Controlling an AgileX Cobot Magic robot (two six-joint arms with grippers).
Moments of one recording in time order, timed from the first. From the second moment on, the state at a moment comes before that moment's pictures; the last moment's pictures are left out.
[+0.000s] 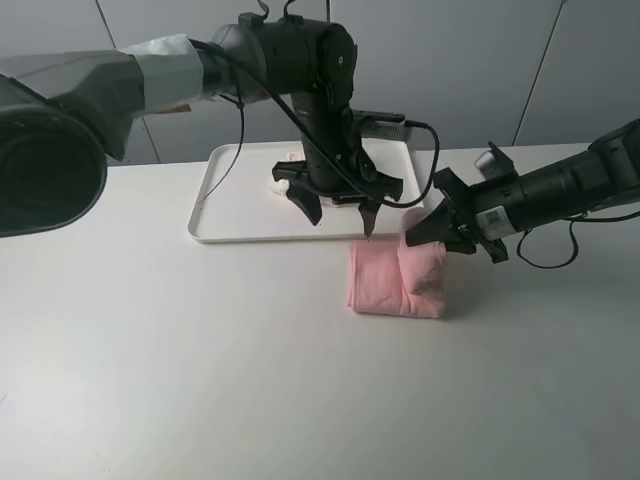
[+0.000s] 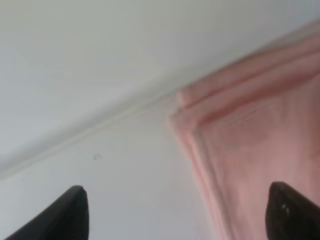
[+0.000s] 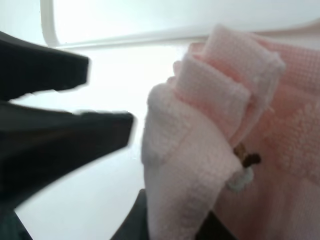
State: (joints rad) left arm -0.70 2.45 -2.21 -0.06 1.22 -0.28; right arm 0.01 2.00 -0.89 1.37 0.91 -1.00
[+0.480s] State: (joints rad) left arm -0.70 2.43 -2.32 -0.06 1.22 -0.26; right arm 0.02 2.00 -0.89 1.45 0.91 -1.02
